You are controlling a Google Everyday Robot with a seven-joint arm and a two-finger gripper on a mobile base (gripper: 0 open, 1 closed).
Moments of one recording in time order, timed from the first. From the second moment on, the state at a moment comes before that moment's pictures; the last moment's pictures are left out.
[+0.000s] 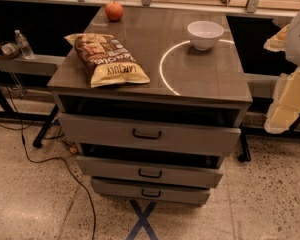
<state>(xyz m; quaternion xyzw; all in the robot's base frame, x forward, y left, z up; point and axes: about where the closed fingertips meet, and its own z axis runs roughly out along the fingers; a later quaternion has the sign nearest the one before) 0.438 -0.217 0.977 -0.60 0.78 -0.03 0.16</state>
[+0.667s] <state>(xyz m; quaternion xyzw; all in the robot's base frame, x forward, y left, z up) 0.430 -0.217 0.957 -0.60 0.78 -0.03 0.15</state>
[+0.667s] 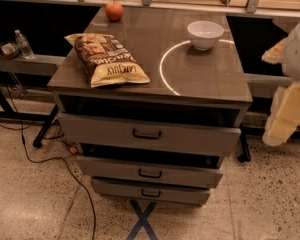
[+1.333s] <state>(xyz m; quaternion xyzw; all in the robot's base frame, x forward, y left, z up) 0.367 -0.214 0.806 -0.62 0.78 0.02 0.12</state>
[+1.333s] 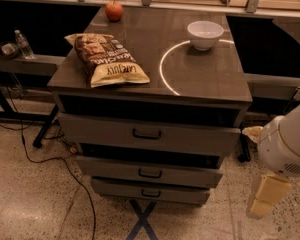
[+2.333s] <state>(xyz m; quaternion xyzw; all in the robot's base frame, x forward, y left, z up) 0.373 -0.197 0.752 -0.56 0.81 0.09 0.14</state>
